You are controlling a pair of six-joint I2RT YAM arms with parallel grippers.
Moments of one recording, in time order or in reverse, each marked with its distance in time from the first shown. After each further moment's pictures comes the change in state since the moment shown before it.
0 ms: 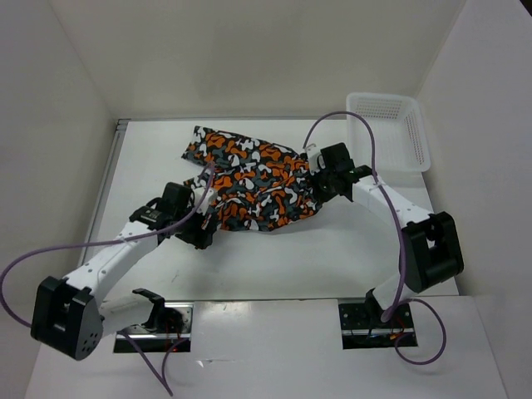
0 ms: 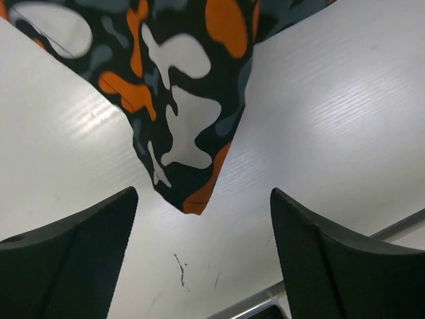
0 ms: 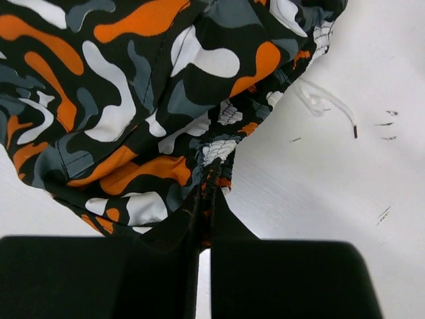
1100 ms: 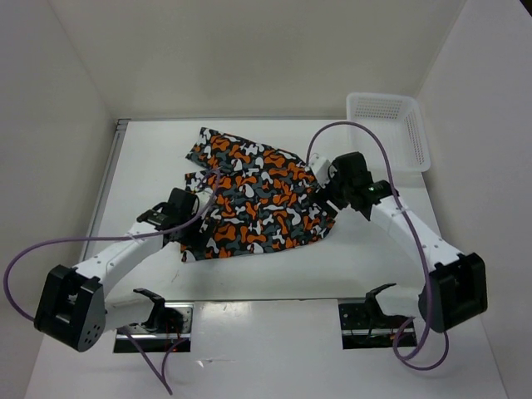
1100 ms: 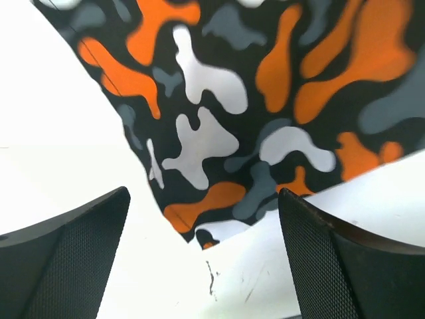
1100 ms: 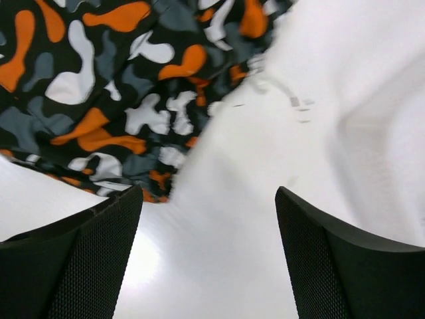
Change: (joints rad) left arm -0.023 0.101 -0.092 0.087 -0.190 0.000; right arm -0.001 -0.233 -0.121 -0.065 0.060 -0.342
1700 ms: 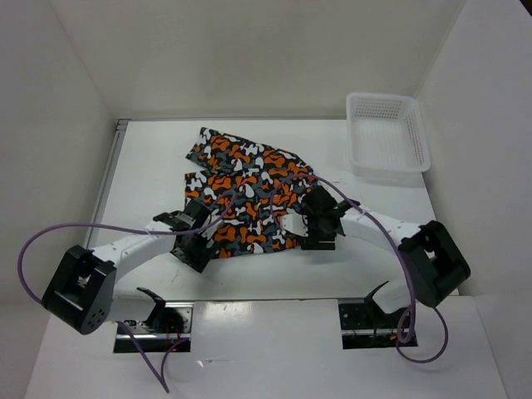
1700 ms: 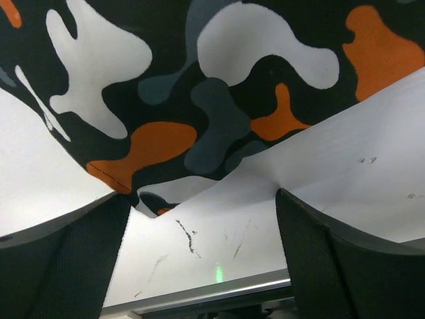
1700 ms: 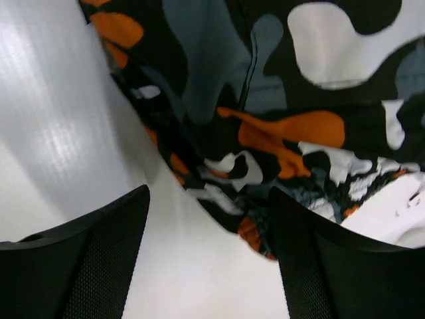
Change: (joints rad) left arm -0.106 0.101 -0.028 -0.151 -0.021 -0.001; right arm 0.225 0.137 -0.190 -0.027 0.050 -0.449
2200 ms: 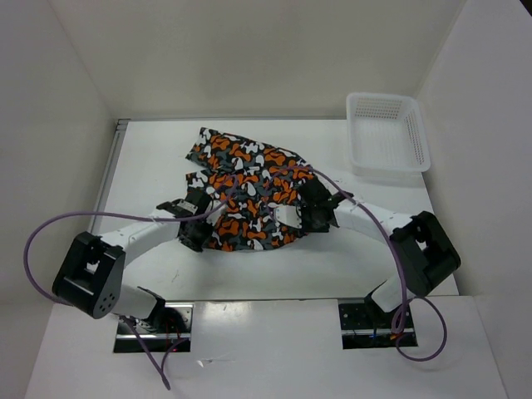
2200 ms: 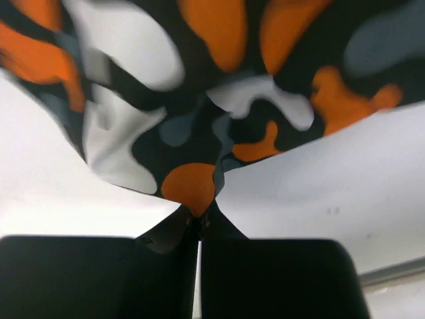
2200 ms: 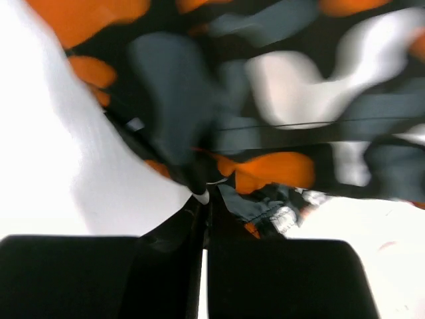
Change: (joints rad) left arm 0.019 0.068 0.058 0.087 0.073 0.001; right arm 0.000 0.082 0.021 0.085 -0.008 -0.048
